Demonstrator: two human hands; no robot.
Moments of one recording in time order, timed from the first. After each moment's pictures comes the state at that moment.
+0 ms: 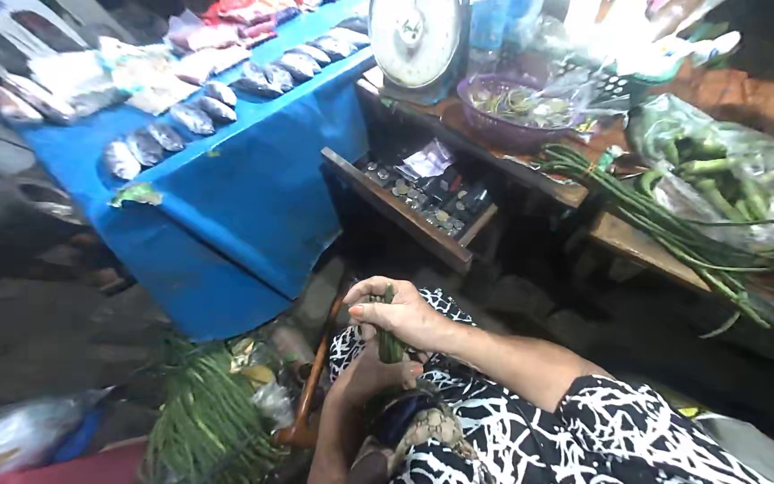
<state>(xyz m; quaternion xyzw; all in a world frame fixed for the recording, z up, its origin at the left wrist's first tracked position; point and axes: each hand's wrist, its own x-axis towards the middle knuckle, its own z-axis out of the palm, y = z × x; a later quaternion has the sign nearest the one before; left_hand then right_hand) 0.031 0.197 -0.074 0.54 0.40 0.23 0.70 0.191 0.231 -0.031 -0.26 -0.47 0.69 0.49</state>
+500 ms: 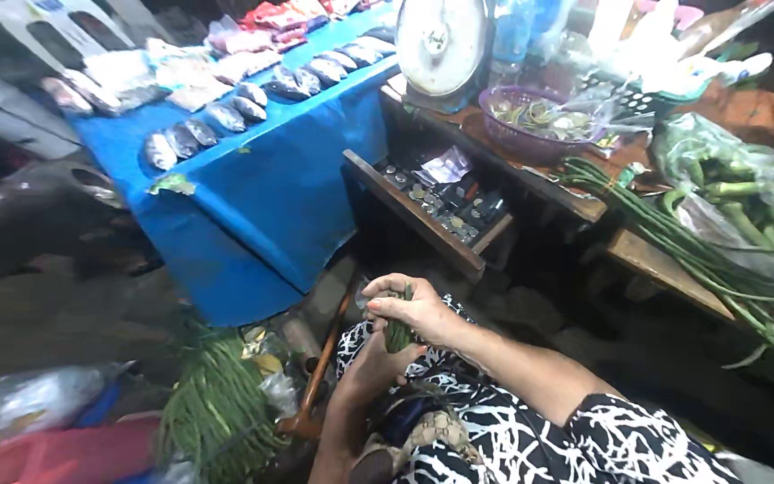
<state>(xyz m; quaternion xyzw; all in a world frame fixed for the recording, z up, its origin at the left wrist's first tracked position) 0.043 0.203 -0.059 0.58 0.55 0.19 0.57 0.192 0.239 -0.037 -0.27 -0.46 0.70 0.48</state>
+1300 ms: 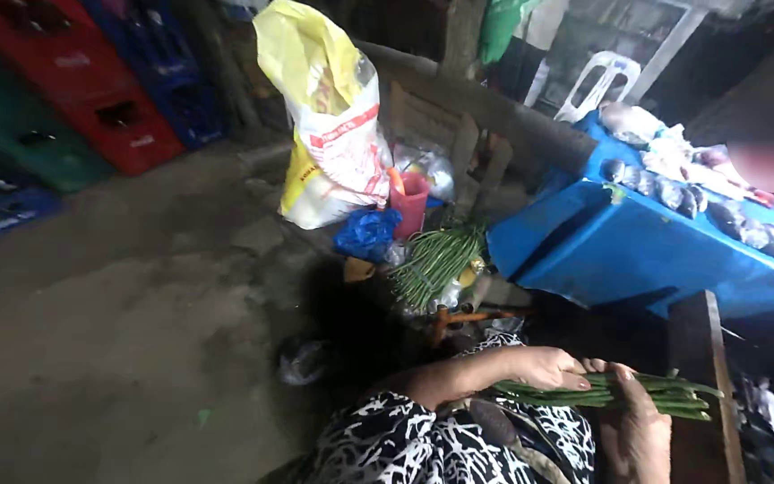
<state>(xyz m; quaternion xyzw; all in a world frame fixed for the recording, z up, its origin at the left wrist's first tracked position) -0.023 0.169 -0.067 0.65 0.46 0.39 0.46 0.144 0.234 -0.064 -0.28 -0.50 0.69 0.46</state>
